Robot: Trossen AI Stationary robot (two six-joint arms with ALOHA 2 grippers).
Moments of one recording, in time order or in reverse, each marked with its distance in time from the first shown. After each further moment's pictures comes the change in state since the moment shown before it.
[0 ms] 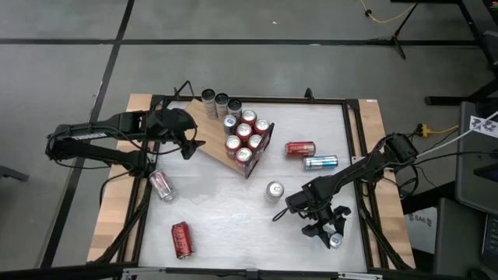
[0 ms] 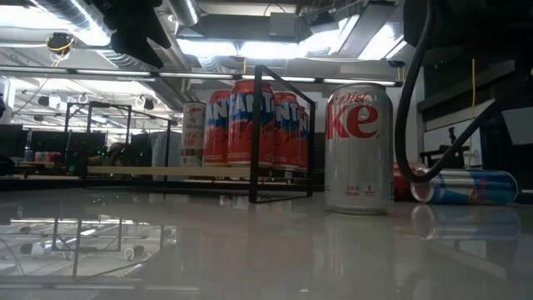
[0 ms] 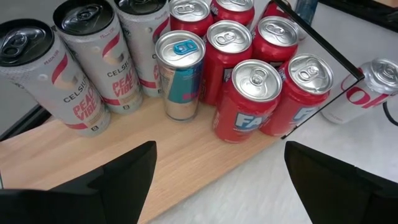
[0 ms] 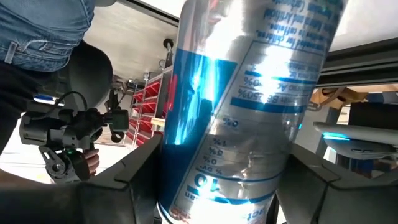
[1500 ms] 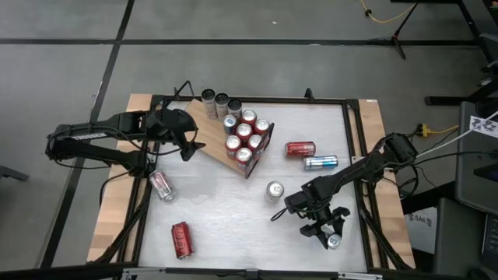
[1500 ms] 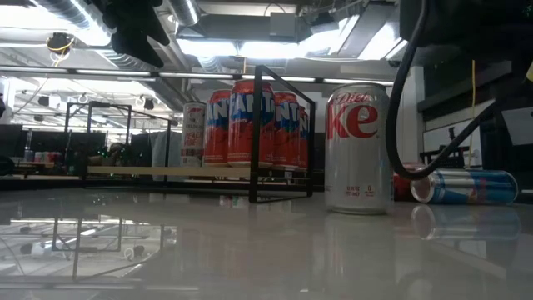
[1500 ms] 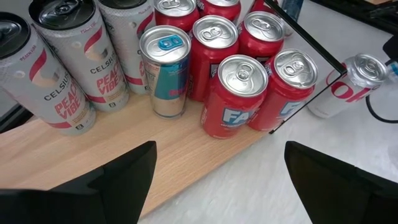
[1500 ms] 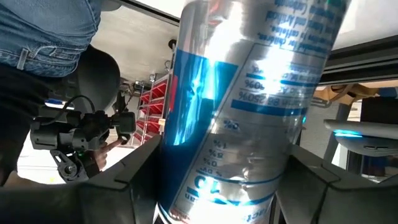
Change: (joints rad) left arm 0.000 0.000 0.000 0.000 0.050 0.000; right arm -0.001 0.006 -0.002 0.051 -0.006 0.080
